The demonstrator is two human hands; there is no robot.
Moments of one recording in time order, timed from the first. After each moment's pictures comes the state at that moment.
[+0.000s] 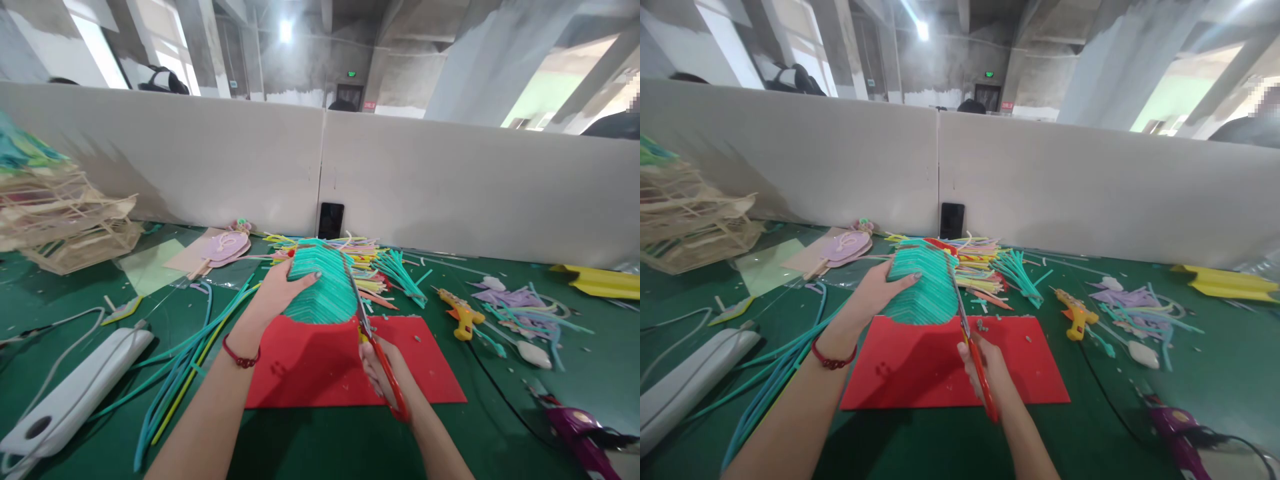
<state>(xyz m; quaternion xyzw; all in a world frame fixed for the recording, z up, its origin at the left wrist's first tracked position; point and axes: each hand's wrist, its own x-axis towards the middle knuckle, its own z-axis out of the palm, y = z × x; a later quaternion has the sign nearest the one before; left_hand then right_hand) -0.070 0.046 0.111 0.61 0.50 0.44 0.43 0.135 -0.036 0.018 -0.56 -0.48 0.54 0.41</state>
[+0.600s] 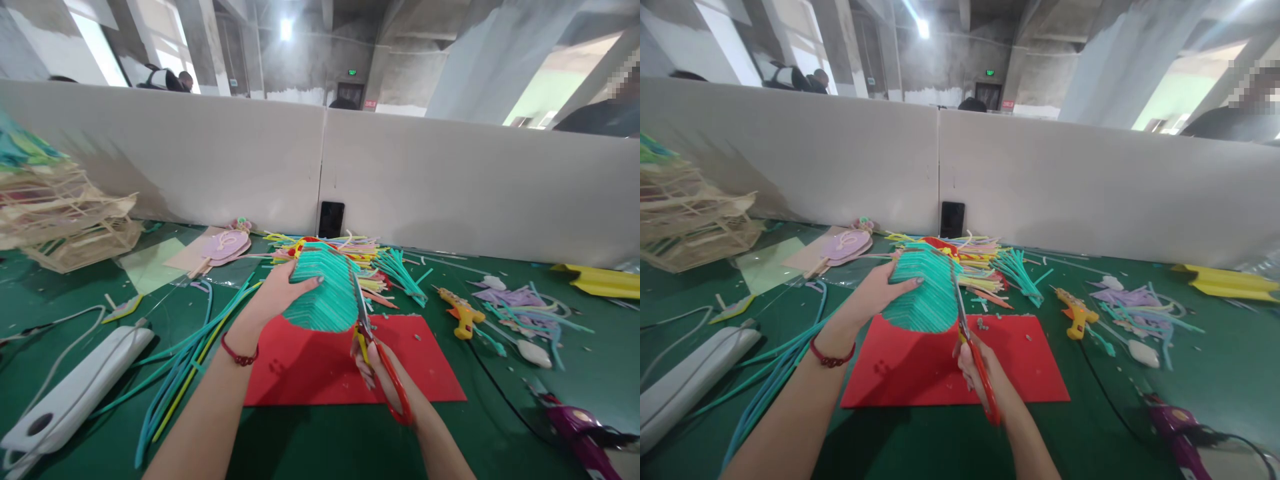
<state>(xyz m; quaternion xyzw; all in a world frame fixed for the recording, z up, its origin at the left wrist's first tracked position) -0.072 0.046 0.110 0.64 0.48 0.40 0.43 0.143 -0.037 0.003 -0.43 -0.54 0.61 0.39</state>
